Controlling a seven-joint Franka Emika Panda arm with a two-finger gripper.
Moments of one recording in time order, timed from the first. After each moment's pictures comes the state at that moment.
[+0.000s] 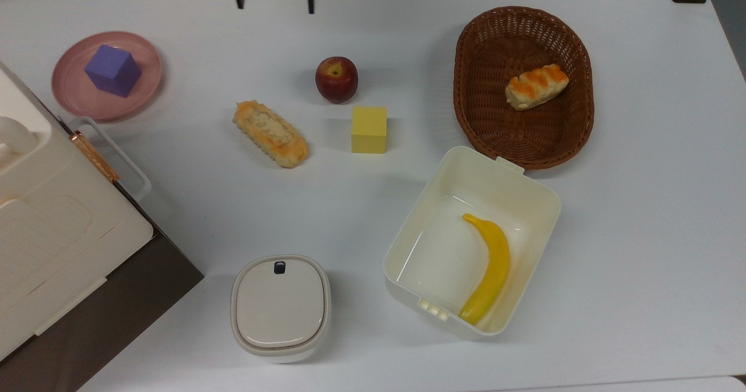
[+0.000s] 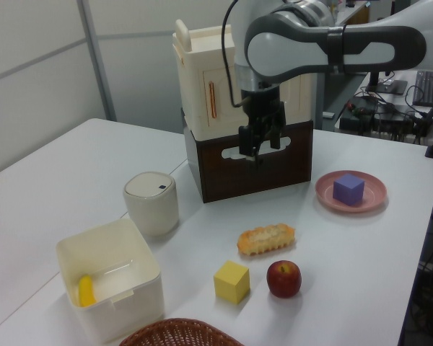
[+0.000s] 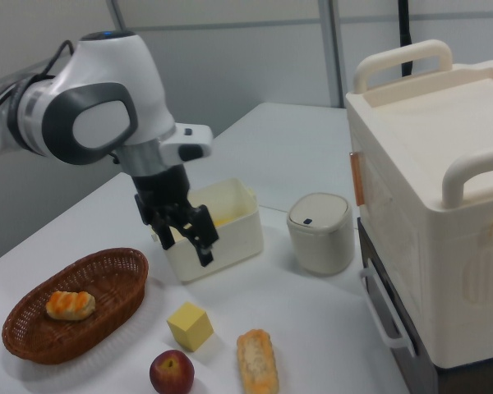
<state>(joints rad) -0.14 0.01 0.09 -1.63 -0.04 1.63 -0.02</state>
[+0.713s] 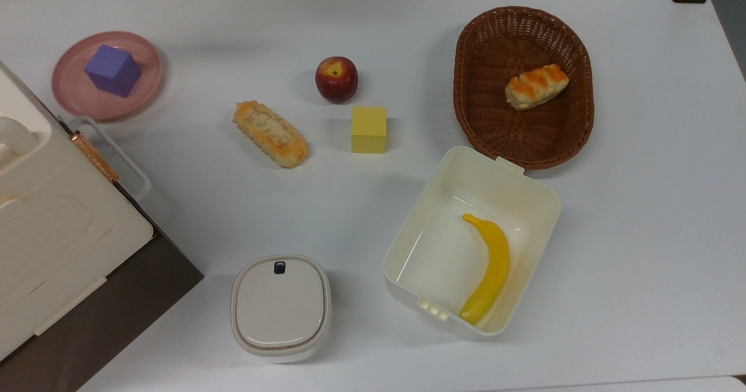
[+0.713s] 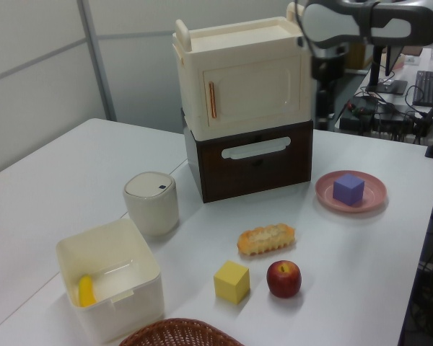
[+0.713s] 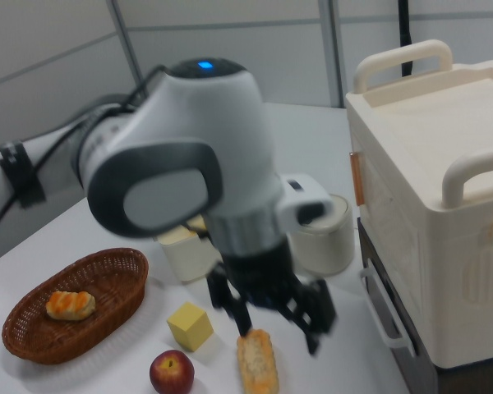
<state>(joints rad) -0.53 0.02 0.05 -1.64 -0.05 1.65 -0.70</state>
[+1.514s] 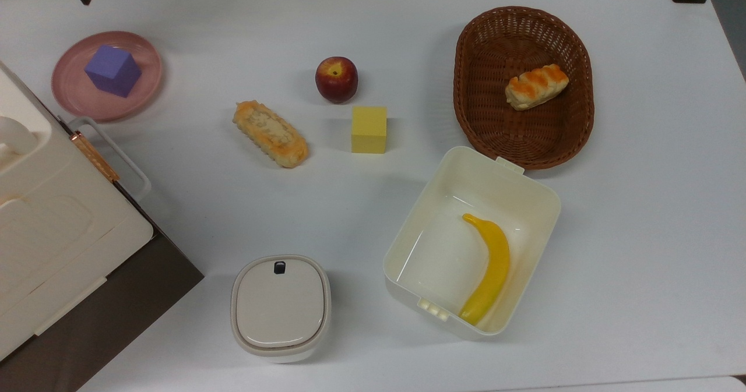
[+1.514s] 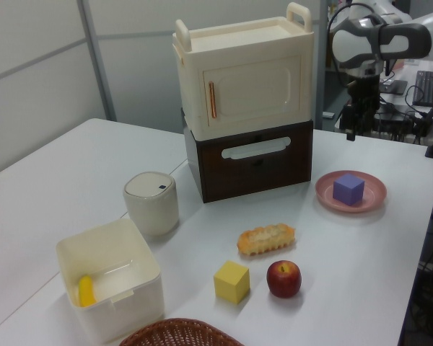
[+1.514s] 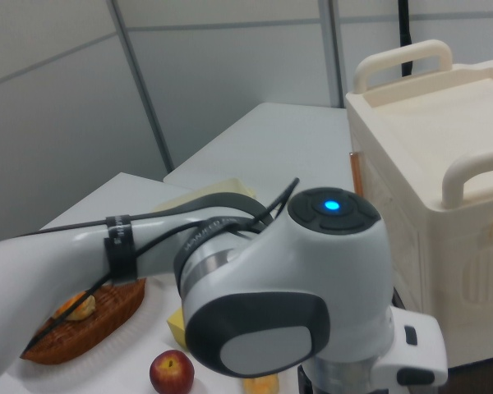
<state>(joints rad) -0.57 0.16 -0.12 -1.68 -0.01 1.80 -0.47</state>
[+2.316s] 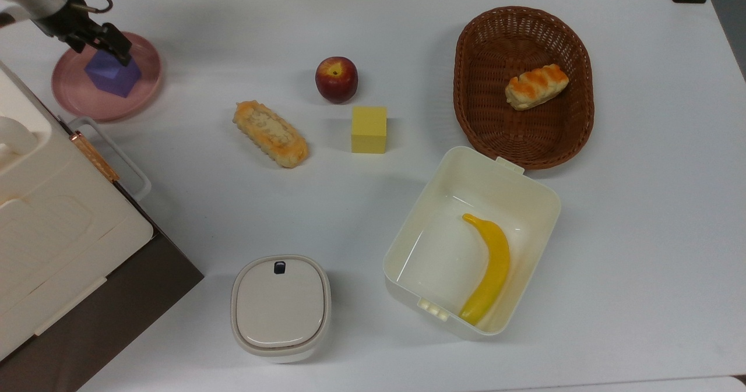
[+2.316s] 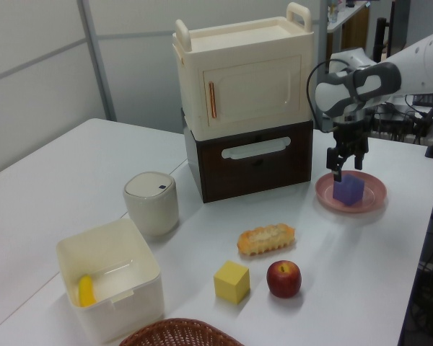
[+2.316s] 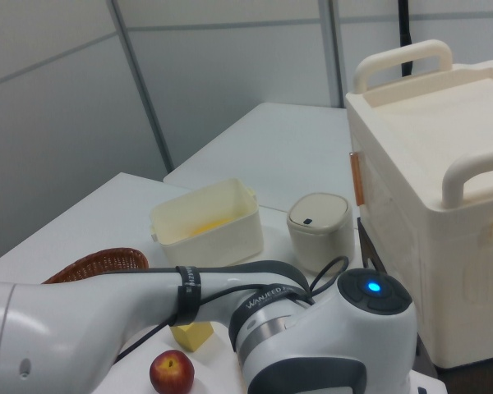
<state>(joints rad) -0.55 0.32 -0.11 -1.76 0.00 1.94 -0.34</state>
